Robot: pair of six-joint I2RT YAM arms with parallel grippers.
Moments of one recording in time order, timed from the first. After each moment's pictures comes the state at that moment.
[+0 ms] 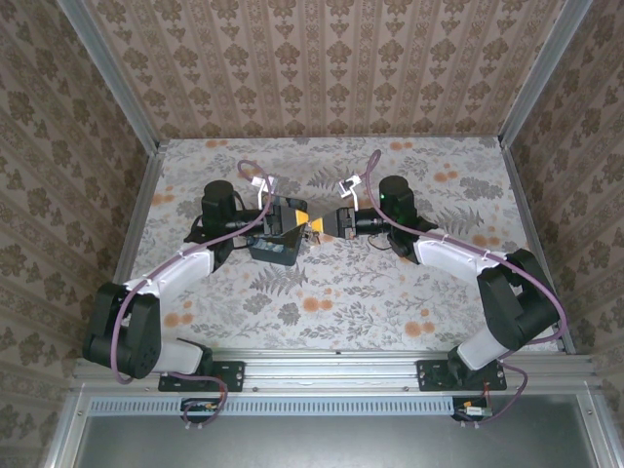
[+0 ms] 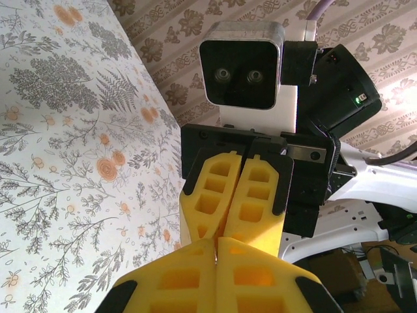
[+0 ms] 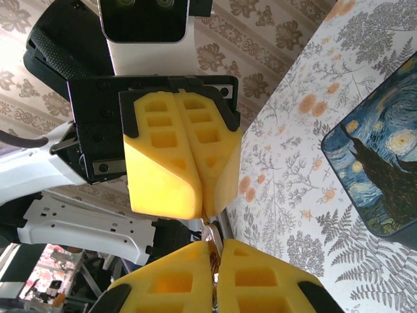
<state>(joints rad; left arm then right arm) -0.39 1.37 0.76 0.40 1.10 -0.84 0.48 1.55 0.90 0.44 -0.97 0.79</state>
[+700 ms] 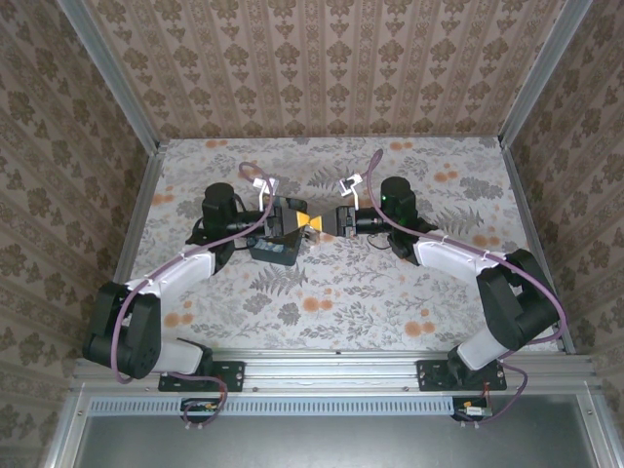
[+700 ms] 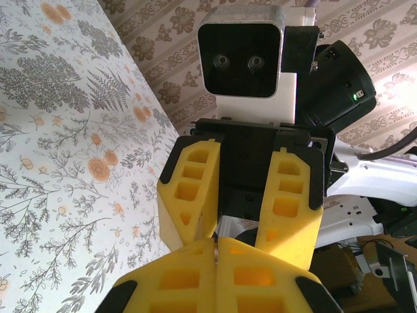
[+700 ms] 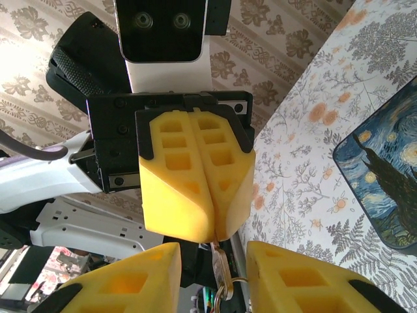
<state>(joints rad) -0.40 1.37 0.74 0.46 1.10 -0.86 0.48 1.55 0.88 0.52 -0.97 0.84</state>
